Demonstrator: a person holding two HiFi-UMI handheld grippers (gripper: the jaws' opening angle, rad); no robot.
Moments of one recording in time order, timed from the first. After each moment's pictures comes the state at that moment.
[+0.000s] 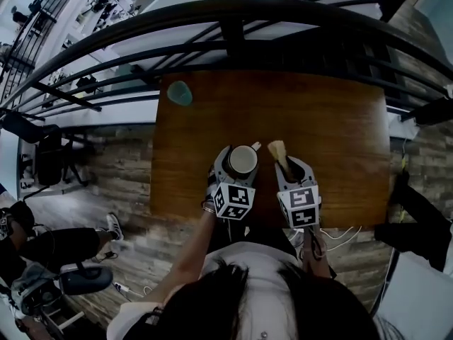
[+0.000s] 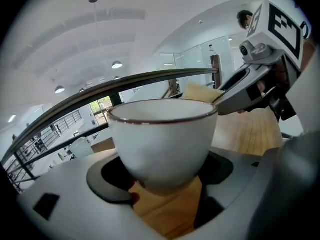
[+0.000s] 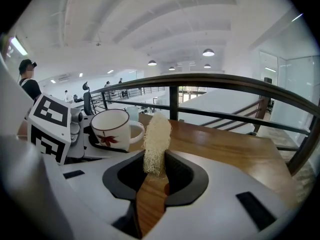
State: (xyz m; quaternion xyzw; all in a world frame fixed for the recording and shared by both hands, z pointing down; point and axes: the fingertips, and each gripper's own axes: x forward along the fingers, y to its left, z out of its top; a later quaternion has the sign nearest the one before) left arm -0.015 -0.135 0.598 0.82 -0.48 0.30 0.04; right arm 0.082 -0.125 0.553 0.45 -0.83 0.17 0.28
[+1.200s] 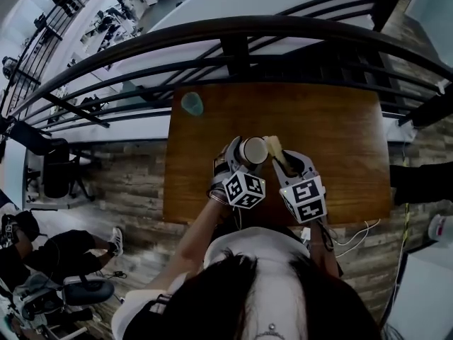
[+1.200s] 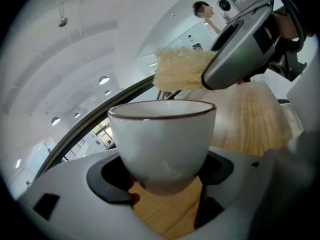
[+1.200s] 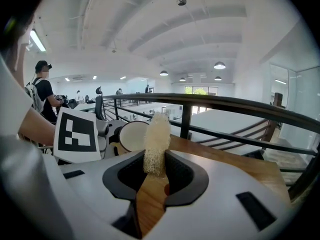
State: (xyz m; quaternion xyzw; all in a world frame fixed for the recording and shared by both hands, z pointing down) left arm -0.024 -0.145 0.551 0.81 -0.45 0.37 -0.09; right arm 0.035 -0.106 0.481 0.41 -0.87 0.10 0.25
